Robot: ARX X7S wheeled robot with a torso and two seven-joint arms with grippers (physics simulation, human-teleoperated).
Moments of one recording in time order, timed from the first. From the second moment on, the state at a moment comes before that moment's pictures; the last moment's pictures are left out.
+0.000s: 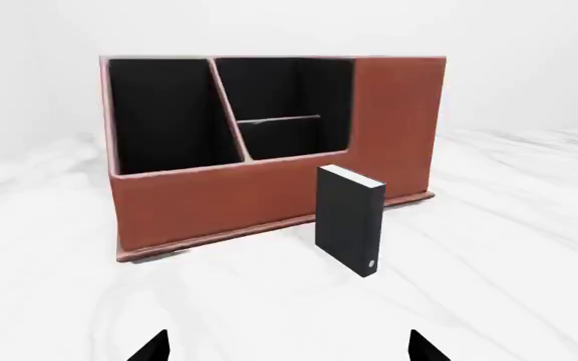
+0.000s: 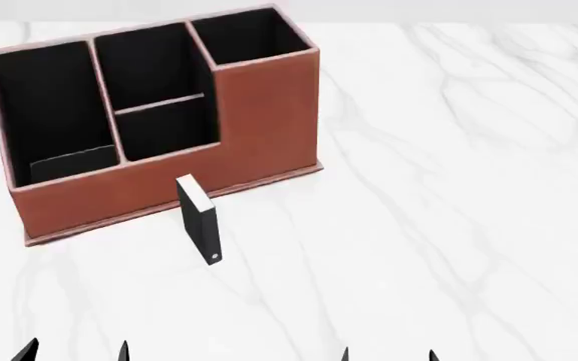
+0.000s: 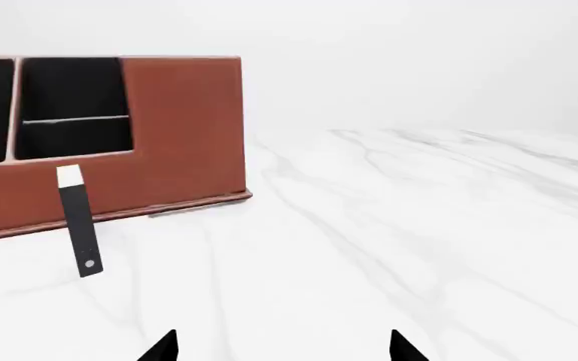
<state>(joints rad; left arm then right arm) 0.00 0.00 0.00 0.00 0.00 0.00 0.00 0.00 0.00 0.00 0.00 0.00 0.00 0.00</state>
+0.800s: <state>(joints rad) 0.02 -0.07 0.08 0.07 0.07 0.03 -0.13 0.00 0.06 -0.08 -0.17 0.03 0.13 0.11</state>
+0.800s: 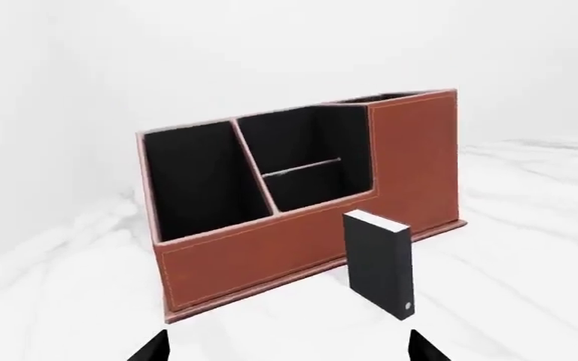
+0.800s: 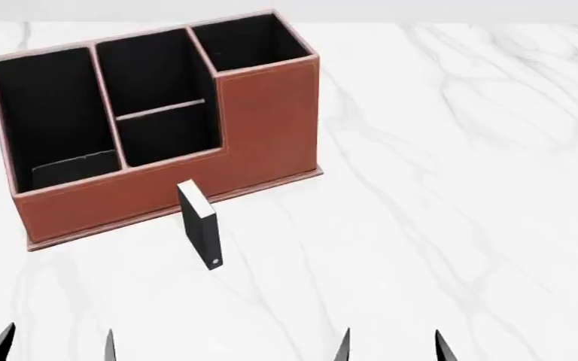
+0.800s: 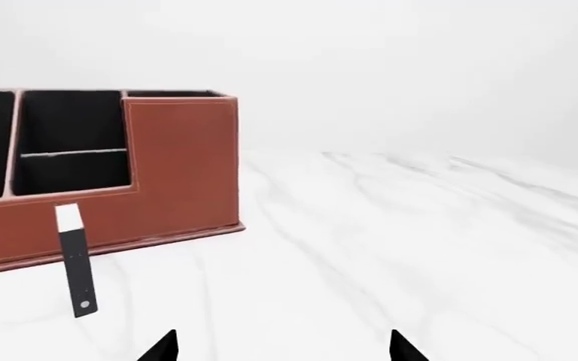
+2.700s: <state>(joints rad) 0.01 -0.18 0.17 0.60 0.14 -0.37 -0.21 0.14 0.16 -0.21 -0.64 0.04 0.60 0.23</state>
